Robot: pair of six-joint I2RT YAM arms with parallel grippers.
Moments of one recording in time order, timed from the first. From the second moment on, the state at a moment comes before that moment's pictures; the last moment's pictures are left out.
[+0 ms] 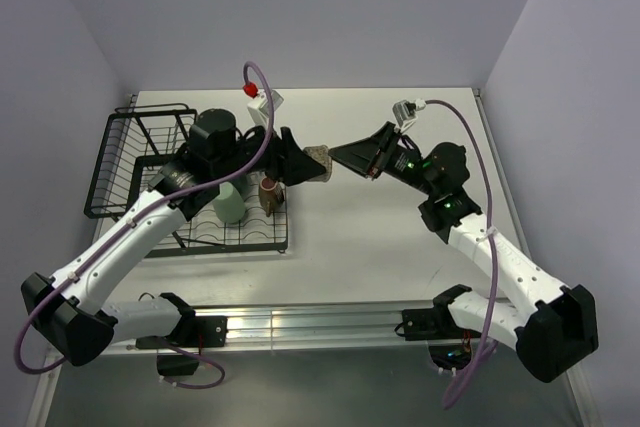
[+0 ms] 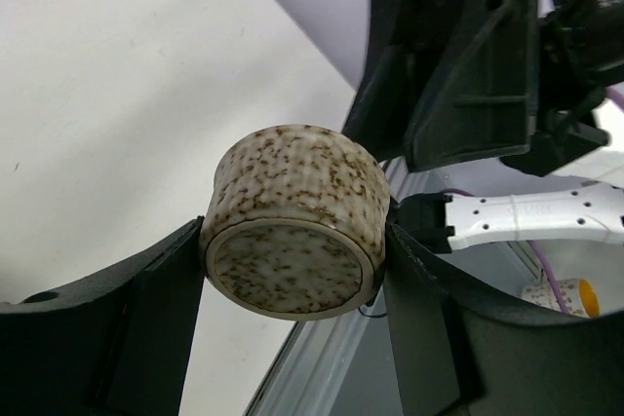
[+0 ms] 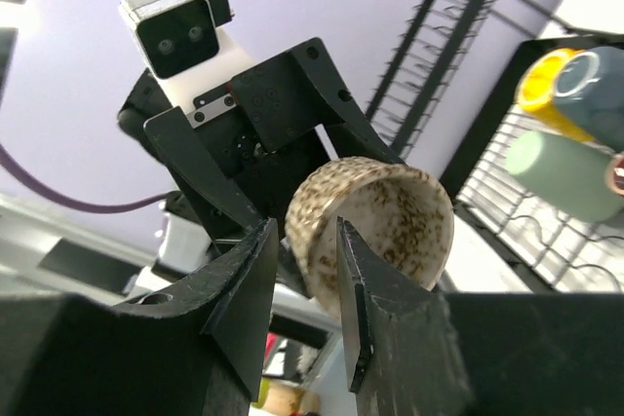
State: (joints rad) left arm -0.64 1.20 1.21 -0.22 0.51 -0.53; right arm 0.44 1.05 0.76 0.54 -0.63 1.29
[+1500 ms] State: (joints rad) left arm -0.27 1.21 1.71 -1.06 -0.40 -0.51; right arm 0.43 1.03 0.82 -0.01 -0.41 0.91
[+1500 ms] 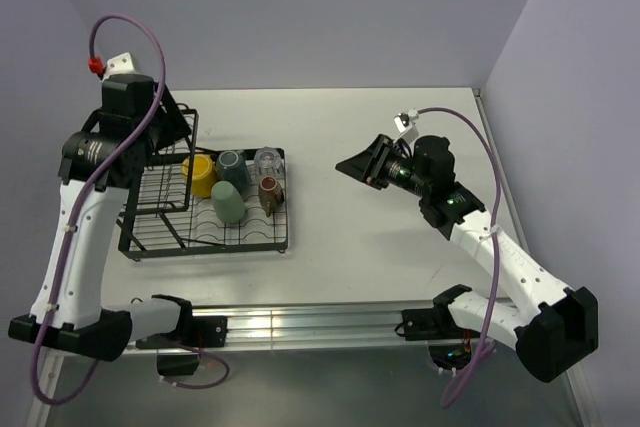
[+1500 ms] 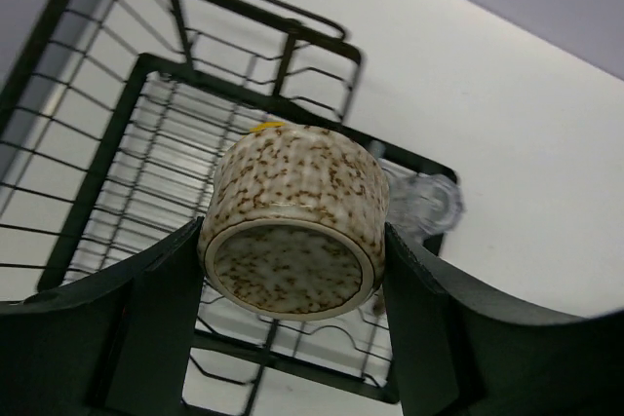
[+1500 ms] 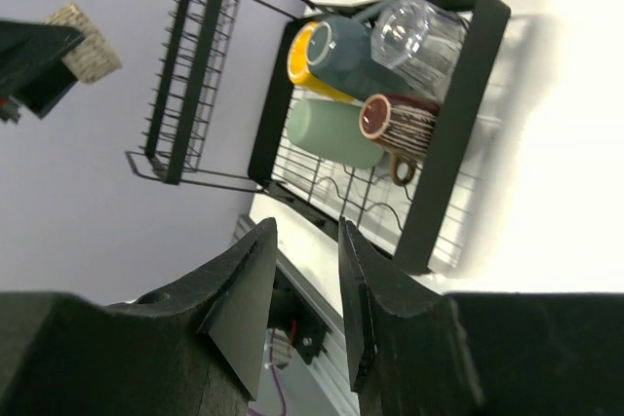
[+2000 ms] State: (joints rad) left arm 0.06 1.45 1.77 -1.09 -0.31 -0.42; right arm 0.44 1.12 0.84 -0.04 -0.45 0.86
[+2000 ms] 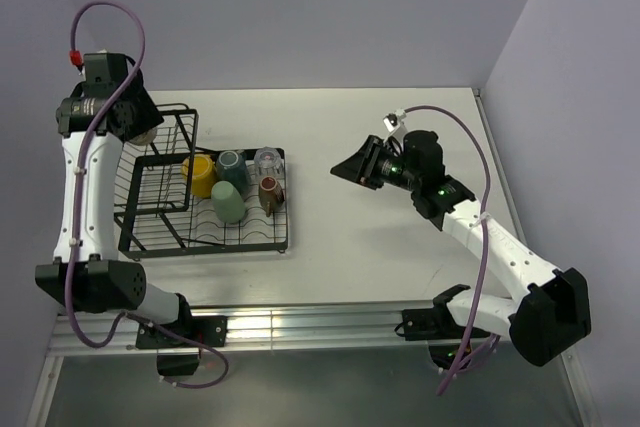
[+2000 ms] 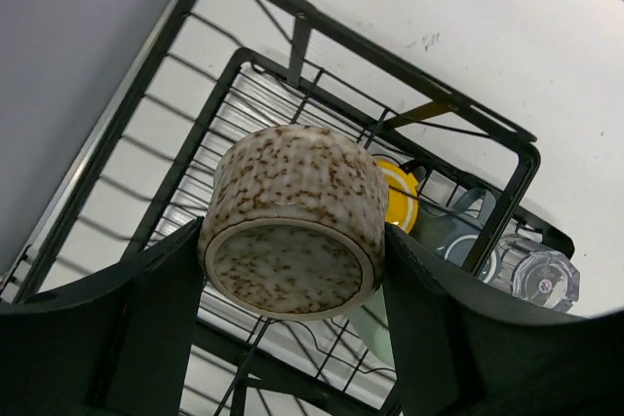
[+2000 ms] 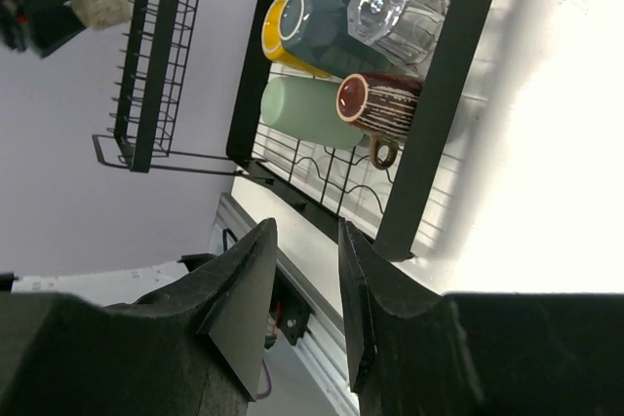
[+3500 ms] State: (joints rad) left arm 0.08 1.62 1.71 -1.03 -0.25 -0.38; right arm 0.46 1.19 0.90 -0.12 -0.49 0.78
